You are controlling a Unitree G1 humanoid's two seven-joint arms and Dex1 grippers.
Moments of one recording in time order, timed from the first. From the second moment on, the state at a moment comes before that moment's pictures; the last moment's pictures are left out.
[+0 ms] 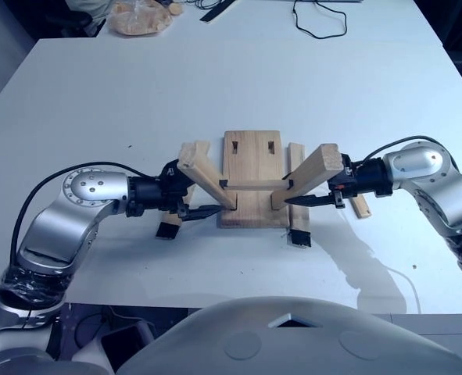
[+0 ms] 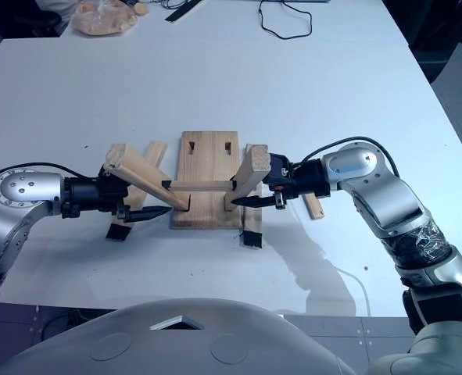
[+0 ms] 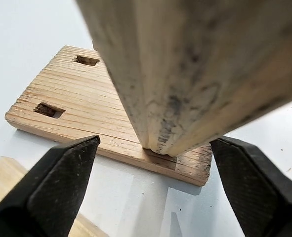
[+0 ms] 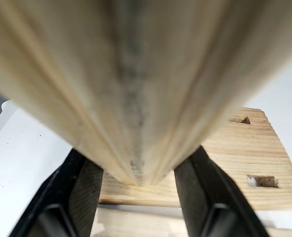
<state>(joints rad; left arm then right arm) -0.02 0.84 -0.08 -0.54 -0.36 0.61 -1.02 -0.28 -0.83 0.36 -0.27 0.42 0.29 1.18</state>
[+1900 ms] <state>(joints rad) 0.12 0.81 0.09 -0.46 -0.43 0.42 -0.84 0.10 -1.03 0.09 -0.38 0.35 0.31 1.32</state>
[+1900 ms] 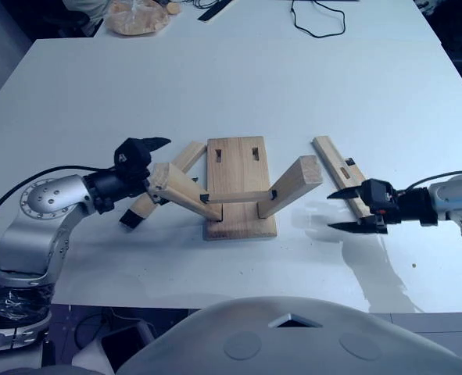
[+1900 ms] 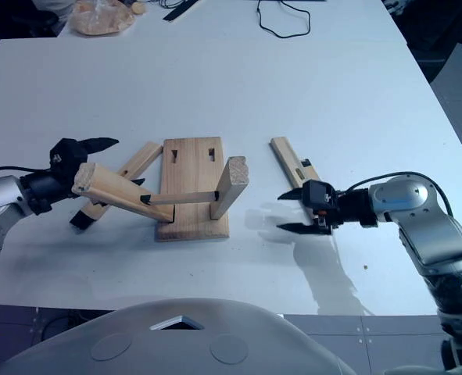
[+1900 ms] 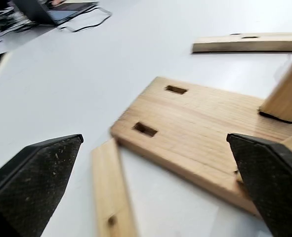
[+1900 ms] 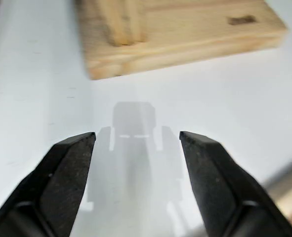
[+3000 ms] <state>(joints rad) -0.21 0.65 -0.03 -0.31 -0.34 0.51 -0.72 0.02 -0.78 0.24 -0.30 0.22 0.37 1.06</state>
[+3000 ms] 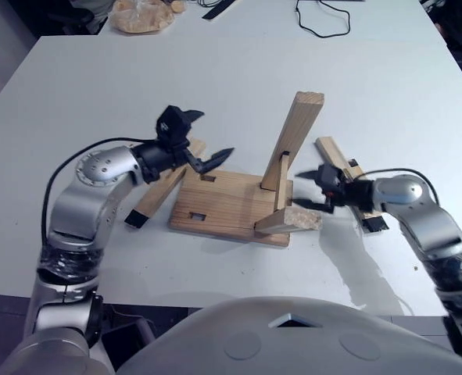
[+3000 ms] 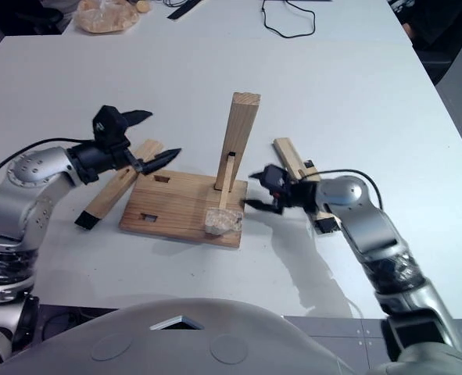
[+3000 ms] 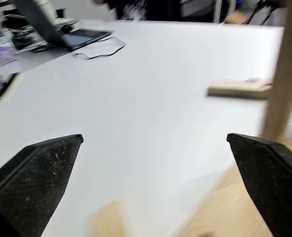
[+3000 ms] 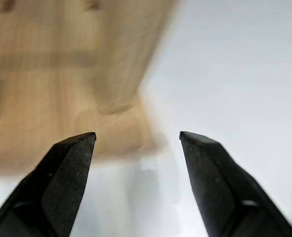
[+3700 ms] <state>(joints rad) -0.29 0.65 -0.26 0.30 0.02 -0.25 -0.83 0.09 -0.65 0.49 -0.39 0.26 0.48 1.03</state>
